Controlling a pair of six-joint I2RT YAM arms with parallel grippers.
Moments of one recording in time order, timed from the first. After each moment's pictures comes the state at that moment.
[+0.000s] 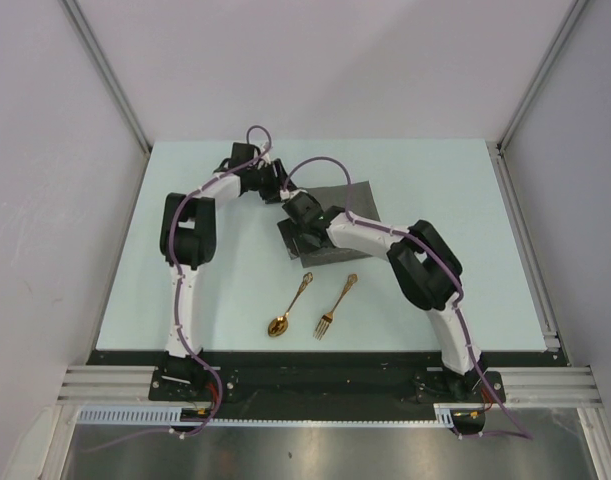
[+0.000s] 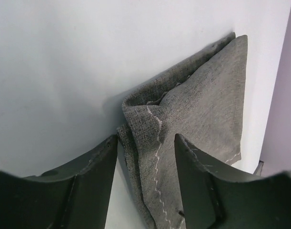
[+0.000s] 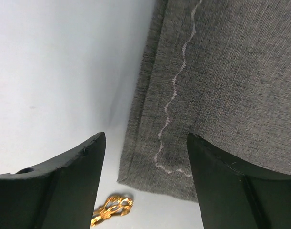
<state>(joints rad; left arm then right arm) -0.18 2.41 1.85 -0.26 0.63 -0.54 0.81 2.14 1.63 -0.44 0.16 0.31</state>
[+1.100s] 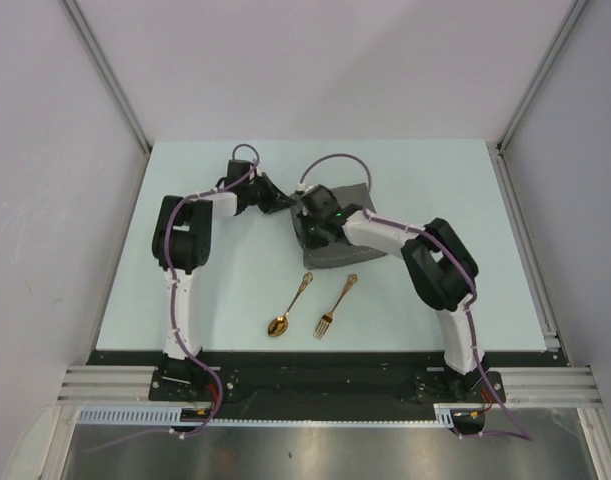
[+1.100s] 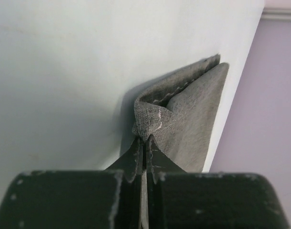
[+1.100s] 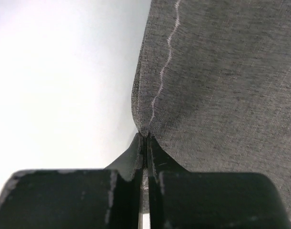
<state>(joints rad) -0.17 2.32 1.54 0.07 0.61 -0.91 0.76 2.10 1.54 -0.35 0.03 0.38</state>
